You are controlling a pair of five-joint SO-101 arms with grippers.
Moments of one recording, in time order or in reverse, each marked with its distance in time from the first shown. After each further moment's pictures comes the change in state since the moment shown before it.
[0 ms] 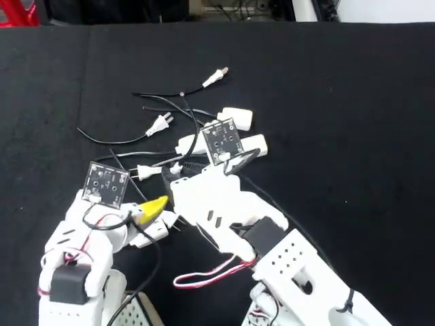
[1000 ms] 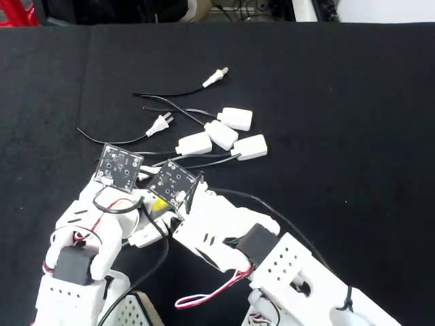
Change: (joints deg) left arm 7.2 14.8 -6.9 -10.3 1.6; right arm -7.3 0.0 -0.9 21.7 27.9
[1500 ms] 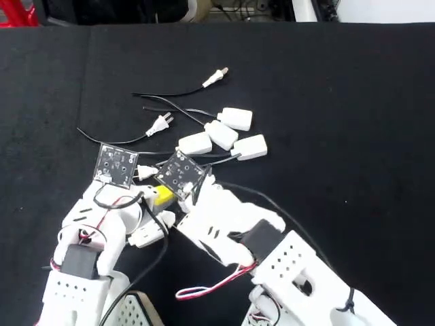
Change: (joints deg) left arm -0.4 0.0 7.4 -10.4 6.1; right arm 2.9 -0.2 -0.9 0.2 0.0
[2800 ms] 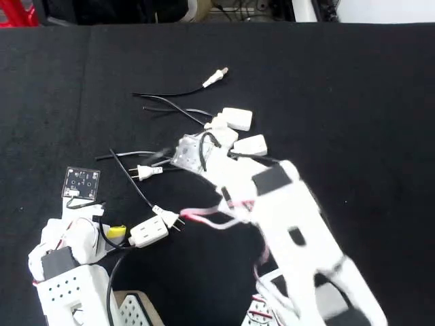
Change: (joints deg) left arm -36.6 -0.1 12.7 16.4 -25.2; right arm 20.4 15.5 -17.1 17.2 31.5
